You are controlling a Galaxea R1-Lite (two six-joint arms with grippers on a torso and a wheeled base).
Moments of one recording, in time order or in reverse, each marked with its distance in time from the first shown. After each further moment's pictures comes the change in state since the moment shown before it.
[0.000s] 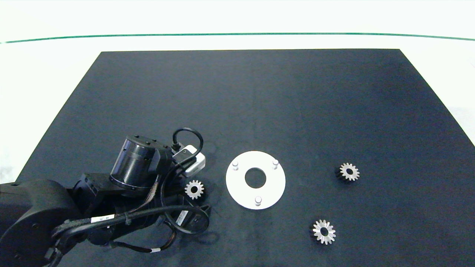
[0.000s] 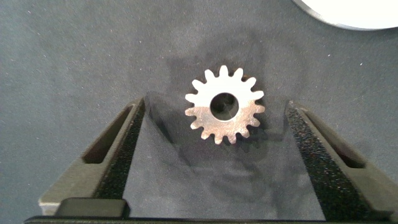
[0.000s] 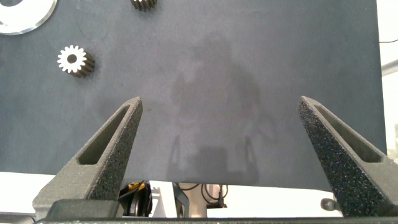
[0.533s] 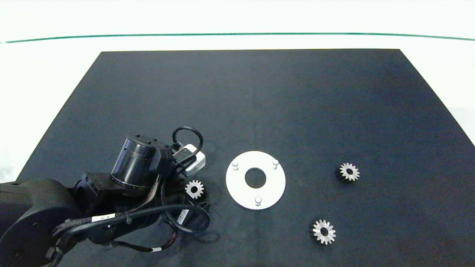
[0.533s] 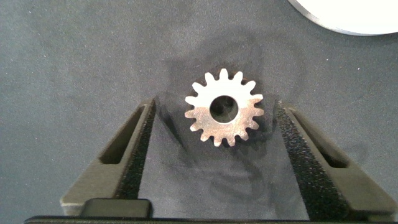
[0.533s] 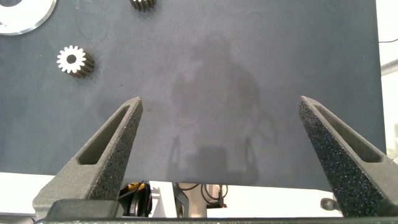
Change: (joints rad) left arm -0.002 0.000 -0.004 0.001 0.000 -0.017; right arm -0.001 0.001 -0.001 0.000 -0.001 0.000
